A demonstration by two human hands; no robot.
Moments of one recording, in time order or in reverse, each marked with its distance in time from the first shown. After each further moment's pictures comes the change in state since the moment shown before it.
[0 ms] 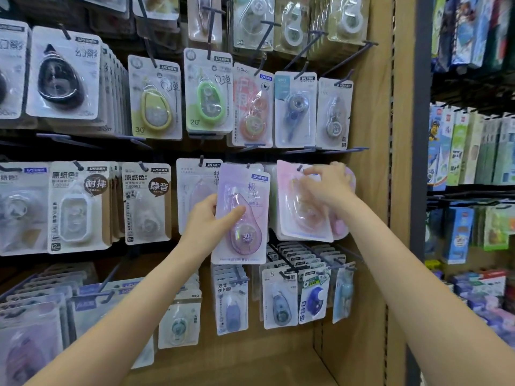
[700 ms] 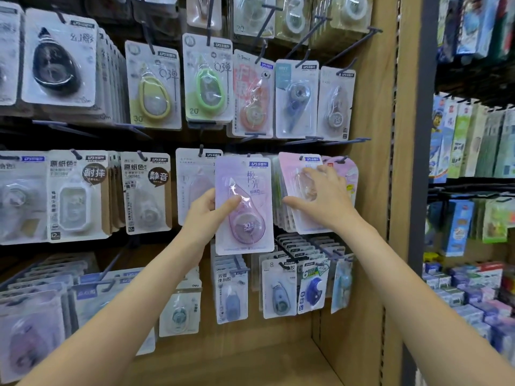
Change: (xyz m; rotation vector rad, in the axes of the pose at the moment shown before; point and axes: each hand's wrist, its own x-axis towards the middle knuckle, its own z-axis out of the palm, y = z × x) left_hand -0.008 -0.004 0.000 -0.286 -0.061 -0.144; right_hand -0.035 0.018 0.013 -0.180 0.014 -0.231
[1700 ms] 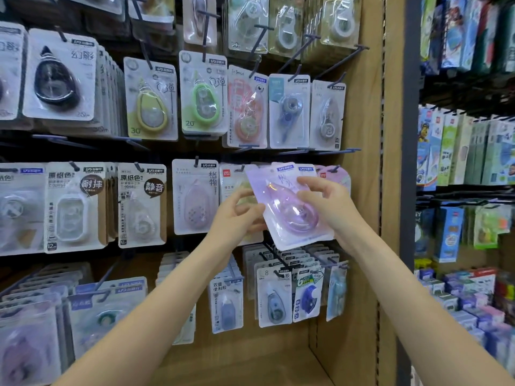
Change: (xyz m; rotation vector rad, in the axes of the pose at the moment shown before) left_hand -0.001 0.020 0.045 -0.128 -0.089 -0.033; right_hand -0.019 -0.007 -0.023 0.800 -0.028 0.071
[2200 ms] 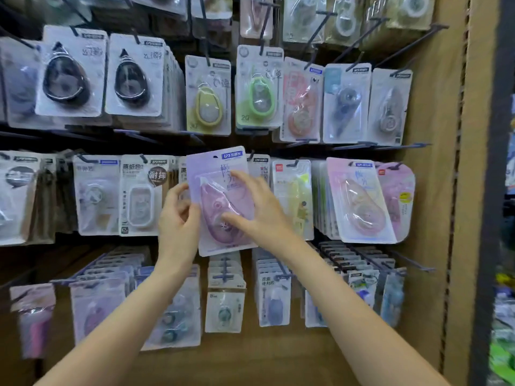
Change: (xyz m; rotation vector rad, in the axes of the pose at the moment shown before) left_hand -0.040 -0.007 -0.123 0.285 0.570 0.317; right_hand -0.015 -0.022 0.159 -0.175 -0.343 -0.416
